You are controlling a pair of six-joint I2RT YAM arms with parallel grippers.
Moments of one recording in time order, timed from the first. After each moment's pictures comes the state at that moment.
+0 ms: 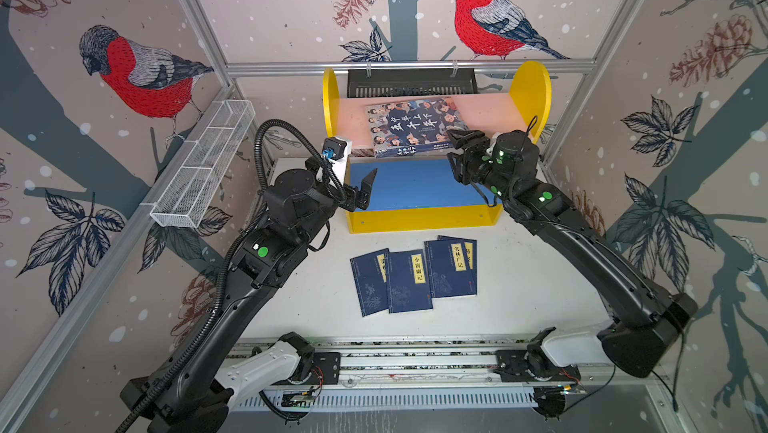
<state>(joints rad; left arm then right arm) -0.57 1.03 1.34 -0.39 -0.12 0.10 0.60 1.38 1.51 -0.27 0.06 1.52</state>
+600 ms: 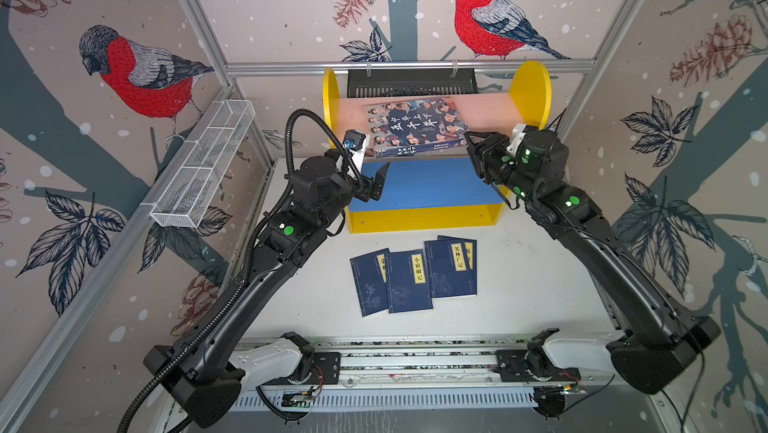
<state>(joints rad) -0.57 1.17 1.37 -0.31 -0.11 0.12 0.51 1.29 1.53 -0.35 0.00 1.27</state>
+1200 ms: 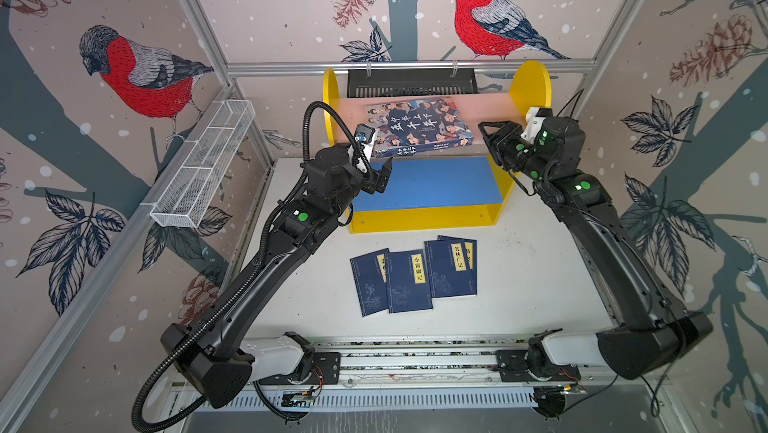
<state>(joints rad) -0.57 1.26 1.42 -0.30 -0.16 0.15 0.33 1.38 1.61 -0.35 -0.22 1.07</state>
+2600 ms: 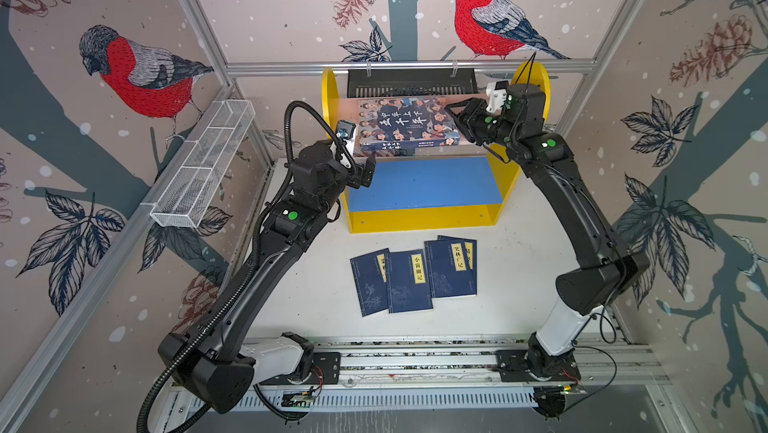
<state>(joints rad) -0.45 1.23 1.38 -0.27 -0.15 0.16 0.38 1.77 2.09 -0.52 -0.37 1.00</state>
